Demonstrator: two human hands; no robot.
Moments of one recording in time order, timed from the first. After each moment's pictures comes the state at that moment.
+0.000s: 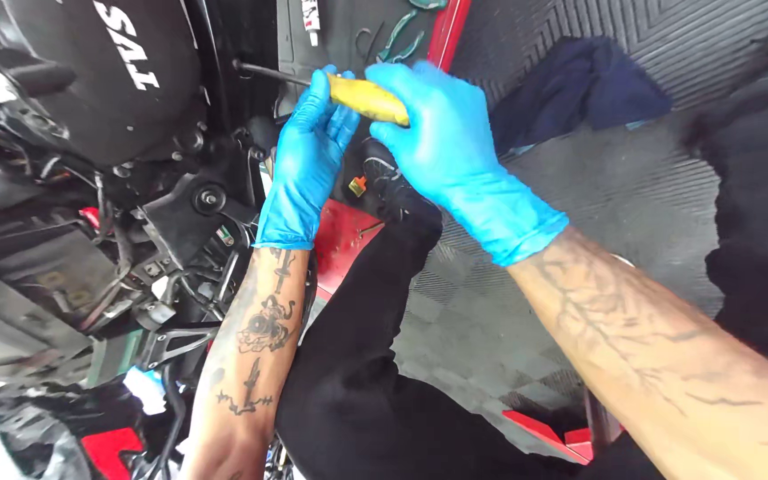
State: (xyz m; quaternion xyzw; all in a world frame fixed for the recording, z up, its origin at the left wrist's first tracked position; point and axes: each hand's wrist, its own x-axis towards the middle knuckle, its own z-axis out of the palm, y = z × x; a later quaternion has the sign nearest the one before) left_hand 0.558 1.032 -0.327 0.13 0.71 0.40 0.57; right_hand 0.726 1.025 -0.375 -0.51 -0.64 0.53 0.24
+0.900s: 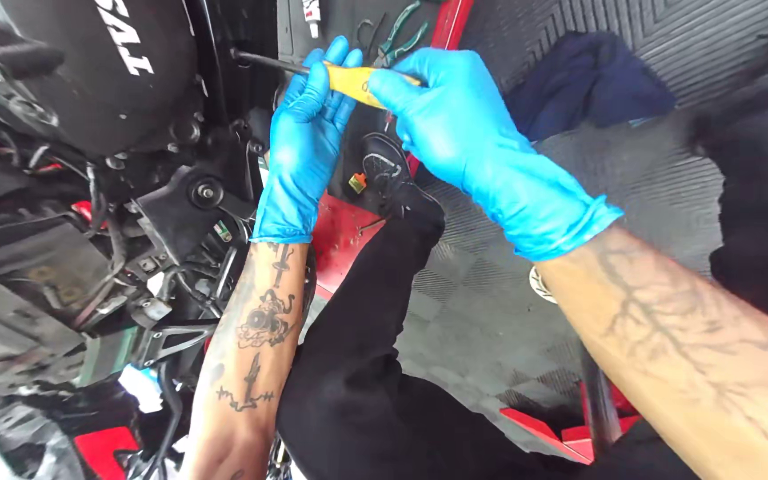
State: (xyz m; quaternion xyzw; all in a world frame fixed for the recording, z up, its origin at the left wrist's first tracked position) left_hand 0.551 1.034 -0.331 0.17 0.66 0.44 0.59; right_hand 0.733 1.039 -0.359 -0.52 -0.43 0.71 0.18
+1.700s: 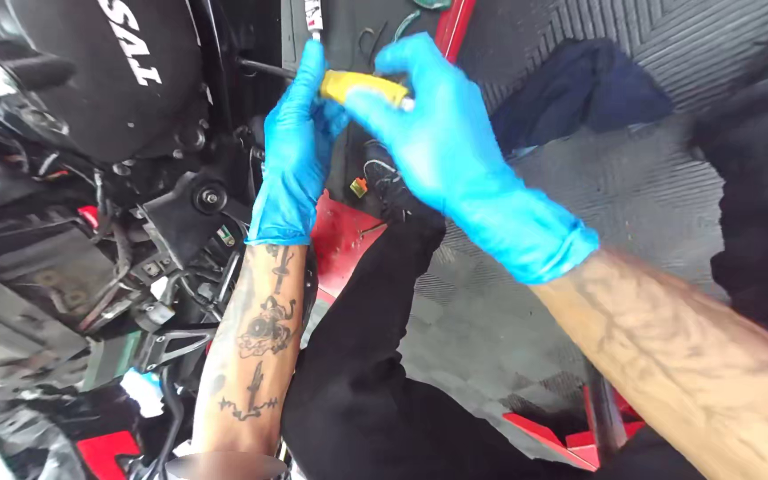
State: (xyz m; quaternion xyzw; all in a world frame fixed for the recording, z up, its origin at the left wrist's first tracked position) left_hand 0.549 1.046 -0.326 0.20 0.74 0.37 0.53; right_hand 0.728 1.034 -0.339 -0.52 -0.46 0.68 0.25
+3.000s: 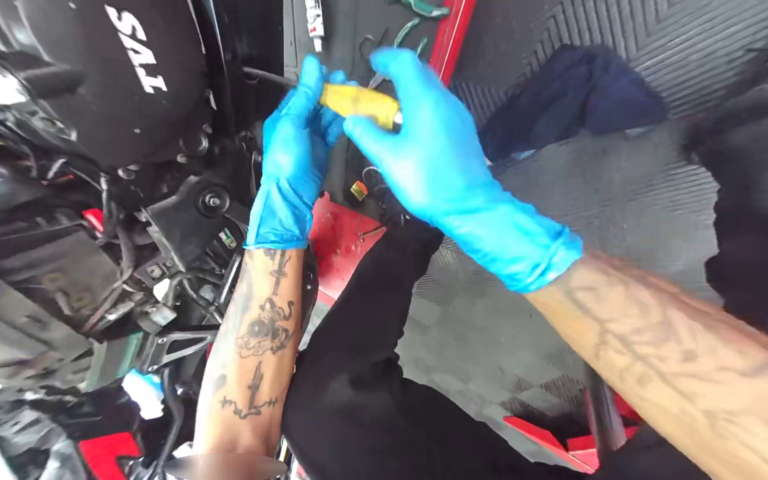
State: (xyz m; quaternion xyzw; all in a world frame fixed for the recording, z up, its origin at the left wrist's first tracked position) left_hand 0.546 1.045 -0.323 0.22 0.72 0.37 0.55; right_hand 0.725 1.031 -0.337 -0.51 -0.47 0.68 0.24
